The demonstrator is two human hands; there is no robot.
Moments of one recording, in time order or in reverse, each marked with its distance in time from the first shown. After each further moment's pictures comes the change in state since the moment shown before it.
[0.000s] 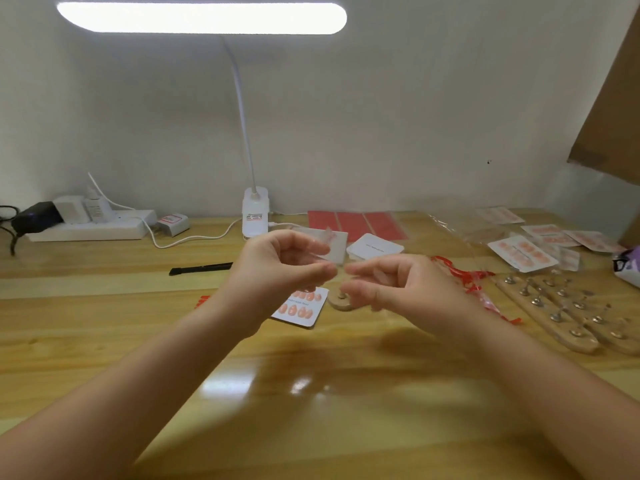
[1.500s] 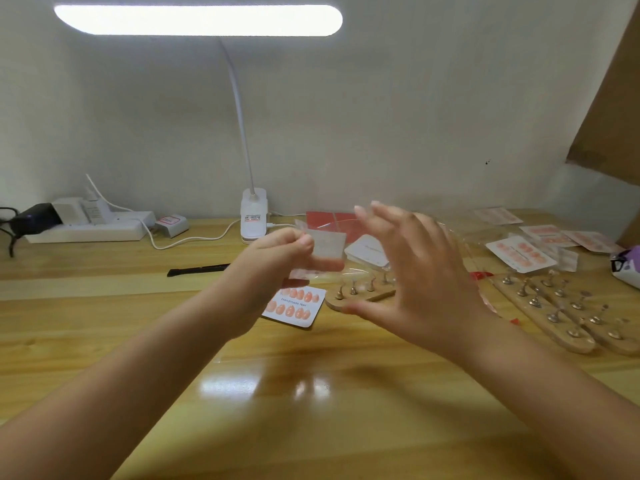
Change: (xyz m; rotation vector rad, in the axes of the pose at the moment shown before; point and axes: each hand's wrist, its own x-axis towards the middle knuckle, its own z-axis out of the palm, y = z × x) left_hand -0.008 0.023 0.001 0.041 -0.160 -0.123; right_hand -0.005 -0.004 -0.002 -1.067 0.379 -0.532
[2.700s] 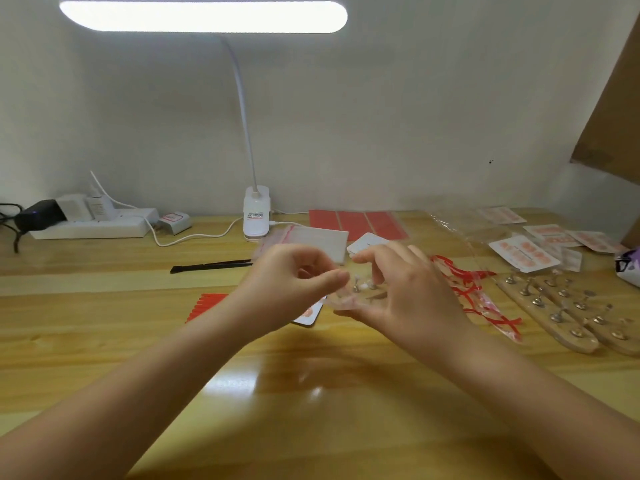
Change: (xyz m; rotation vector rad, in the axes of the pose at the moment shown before) left_hand -0.001 -0.010 0.014 0.354 0.104 0.132; right_hand -0.003 -0.010 0.015 0.213 -0.111 0.167
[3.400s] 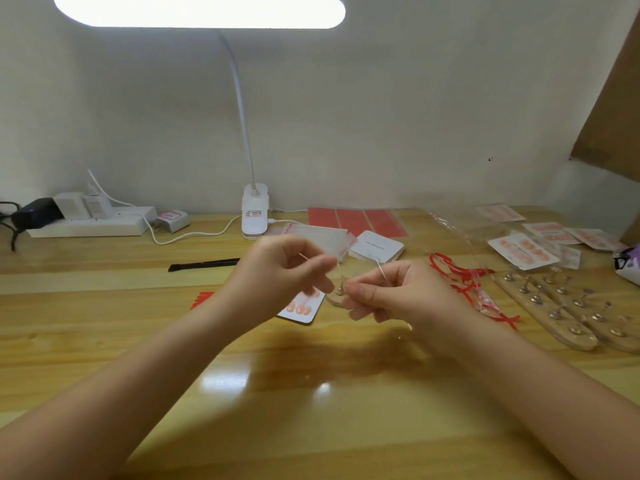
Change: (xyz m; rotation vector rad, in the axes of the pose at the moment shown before) left_hand 0.008 -0.012 -0.007 -0.032 0.039 0.061; right_hand 0.005 0.018 0.003 0.901 -0.309 0.427
